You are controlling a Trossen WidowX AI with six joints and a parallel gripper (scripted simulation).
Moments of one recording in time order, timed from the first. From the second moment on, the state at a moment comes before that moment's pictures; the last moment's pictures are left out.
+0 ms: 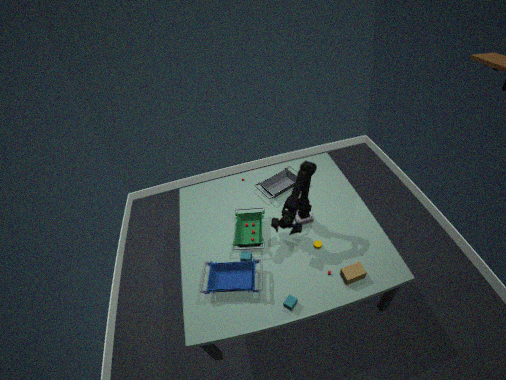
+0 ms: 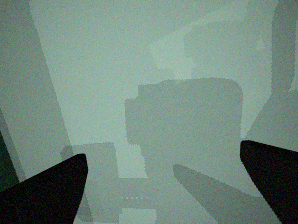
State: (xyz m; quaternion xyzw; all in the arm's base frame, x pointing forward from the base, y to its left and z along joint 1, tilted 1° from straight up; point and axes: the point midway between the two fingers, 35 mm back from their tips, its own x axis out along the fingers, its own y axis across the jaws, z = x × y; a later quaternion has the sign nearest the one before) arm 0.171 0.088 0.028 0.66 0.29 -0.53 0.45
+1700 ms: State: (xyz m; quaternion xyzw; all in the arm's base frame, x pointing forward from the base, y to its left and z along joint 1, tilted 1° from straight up) arm 0.246 0.112 0.190 0.20 0.60 -0.24 0.74
